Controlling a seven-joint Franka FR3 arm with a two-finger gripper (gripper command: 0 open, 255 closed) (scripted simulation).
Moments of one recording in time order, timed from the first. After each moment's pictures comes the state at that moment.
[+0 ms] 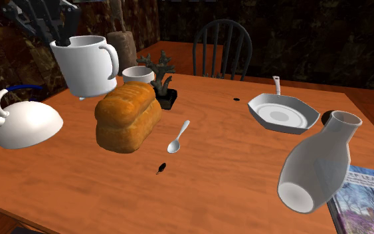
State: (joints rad) arm 0.20 -0.24 0.14 -2.18 0.03 1.97 0.14
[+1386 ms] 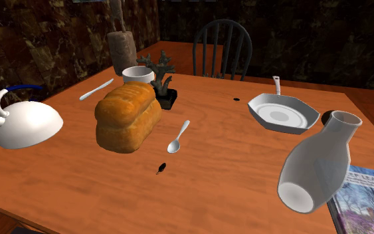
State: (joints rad) arm 0.41 0.02 0.45 -1.90 -0.02 1.94 0.69
